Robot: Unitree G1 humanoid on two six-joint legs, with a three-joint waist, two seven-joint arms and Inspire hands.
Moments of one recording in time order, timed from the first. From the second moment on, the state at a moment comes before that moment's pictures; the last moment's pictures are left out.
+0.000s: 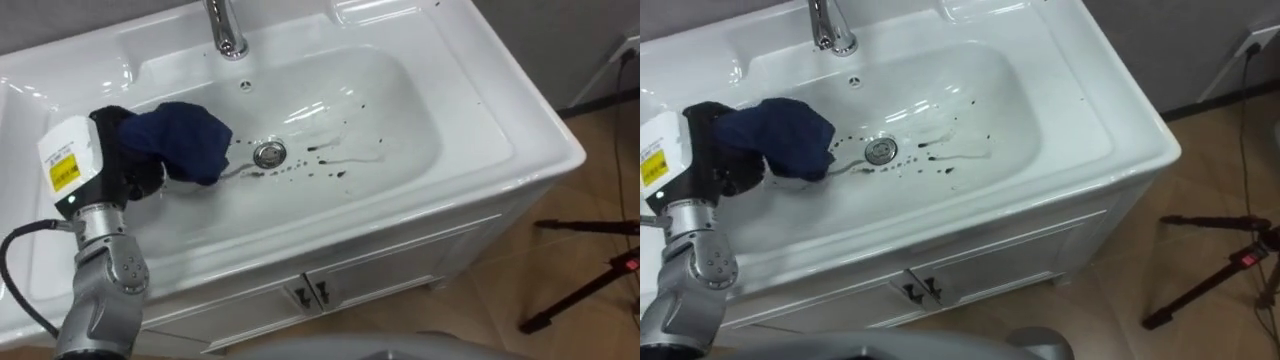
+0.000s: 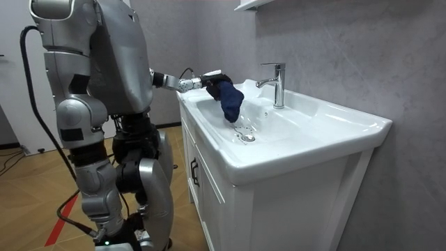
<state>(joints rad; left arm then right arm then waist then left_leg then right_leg) 0.21 0.31 0.07 0.20 0.80 0.06 0.45 0.10 -0.32 -0.02 1.36 0.00 0.11 0.16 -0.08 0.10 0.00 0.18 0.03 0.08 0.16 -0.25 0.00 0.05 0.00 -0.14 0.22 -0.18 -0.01</state>
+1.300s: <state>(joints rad) 0.05 0.34 -0.06 0.35 1.35 0.34 0.02 0.16 -0.31 -0.02 1.29 -0.12 0.20 0.11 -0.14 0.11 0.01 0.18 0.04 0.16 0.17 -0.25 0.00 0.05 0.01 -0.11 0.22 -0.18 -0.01</state>
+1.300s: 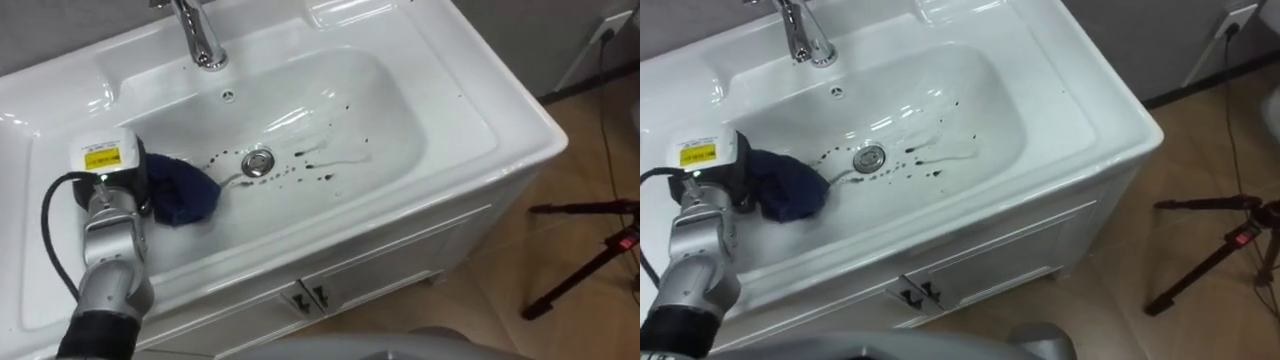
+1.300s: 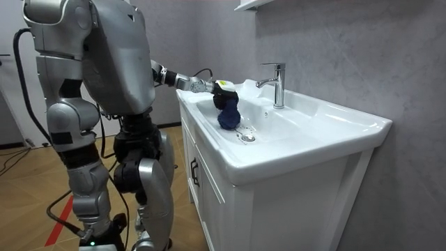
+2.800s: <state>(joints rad) -0.57 0.39 -0.16 1.24 0.83 0.39 0.43 -0.08 -0.31 0.06 1.36 0.12 0.21 -0.01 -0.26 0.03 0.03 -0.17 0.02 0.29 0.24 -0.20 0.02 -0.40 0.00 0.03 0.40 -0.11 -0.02</state>
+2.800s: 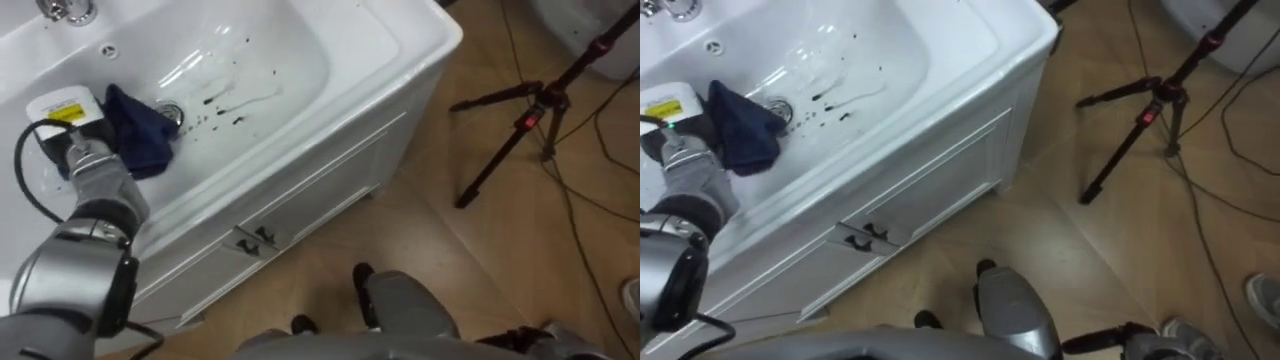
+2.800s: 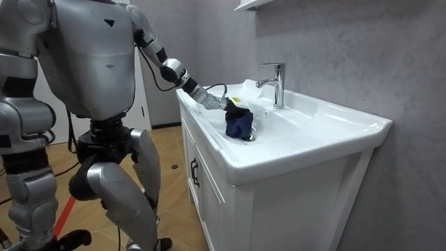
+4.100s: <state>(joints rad) -0.77 0.30 -0.34 1.27 0.81 0.27 0.48 -0.09 -0.31 0.07 1.38 0.25 0.12 0.03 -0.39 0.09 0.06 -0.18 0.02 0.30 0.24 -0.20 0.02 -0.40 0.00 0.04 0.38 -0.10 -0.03</state>
